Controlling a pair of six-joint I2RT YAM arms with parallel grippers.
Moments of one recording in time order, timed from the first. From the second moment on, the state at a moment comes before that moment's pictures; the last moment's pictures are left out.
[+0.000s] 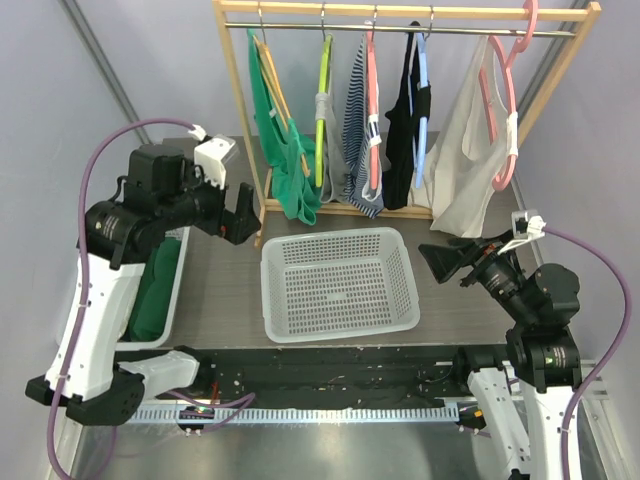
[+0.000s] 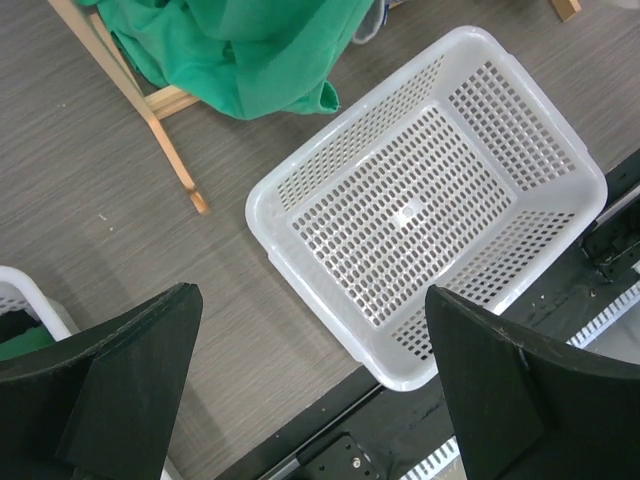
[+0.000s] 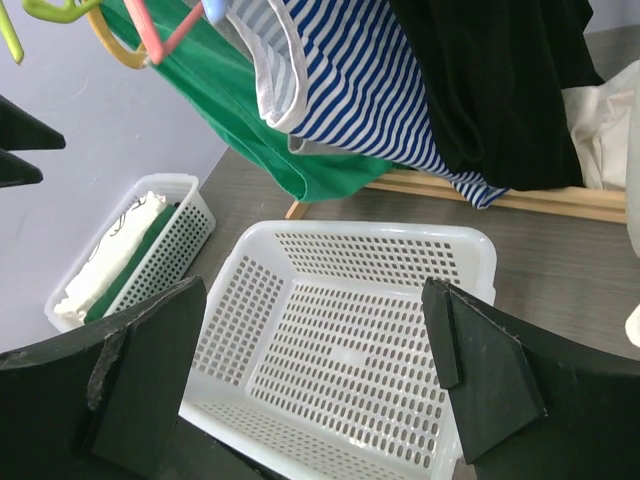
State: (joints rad) left arm -0.38 1.16 1.72 -1.18 0.26 0.03; right arm 0.03 0.38 0.84 -0.49 -0.50 0.49
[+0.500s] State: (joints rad) left arm -0.38 1.41 2.12 -1.04 0.20 -0.05; right arm 0.03 0.44 0.83 -0.39 -0.47 0.42
